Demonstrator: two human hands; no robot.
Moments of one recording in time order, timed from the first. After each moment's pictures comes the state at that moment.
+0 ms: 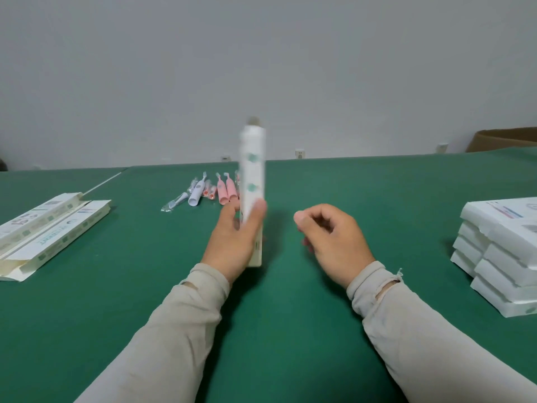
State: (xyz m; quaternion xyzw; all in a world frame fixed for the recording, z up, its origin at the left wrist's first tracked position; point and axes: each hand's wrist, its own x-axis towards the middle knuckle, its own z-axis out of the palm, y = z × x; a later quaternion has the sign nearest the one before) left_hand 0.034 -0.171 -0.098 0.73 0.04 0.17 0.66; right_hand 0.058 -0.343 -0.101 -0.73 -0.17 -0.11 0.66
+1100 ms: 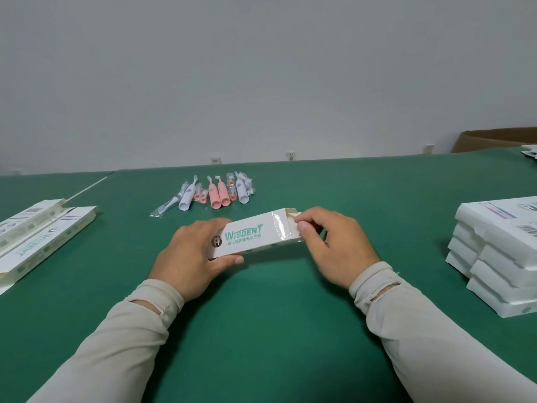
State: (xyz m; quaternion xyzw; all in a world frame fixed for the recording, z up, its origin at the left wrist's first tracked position) left_hand 0.028 -0.097 -0.111 0.96 -0.03 0.20 0.22; right_hand 0.067 -0.363 -0.098 -0.86 -0.25 -0.21 0.39
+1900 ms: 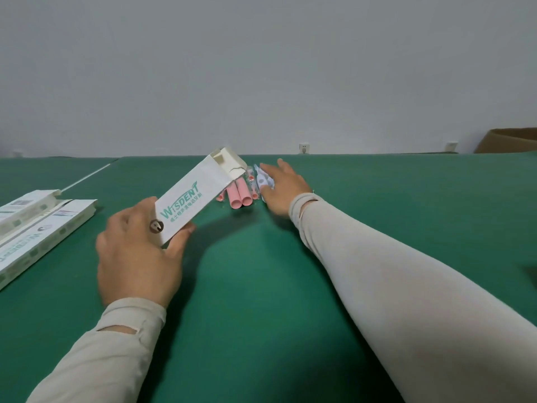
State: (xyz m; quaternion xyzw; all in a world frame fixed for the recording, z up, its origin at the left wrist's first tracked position) left_hand 0.051 -0.027 -0.112 0.89 0.24 0.34 0.20; right_hand 0.243 -0.205 -0.089 -0.94 -0.19 -0.04 0.27
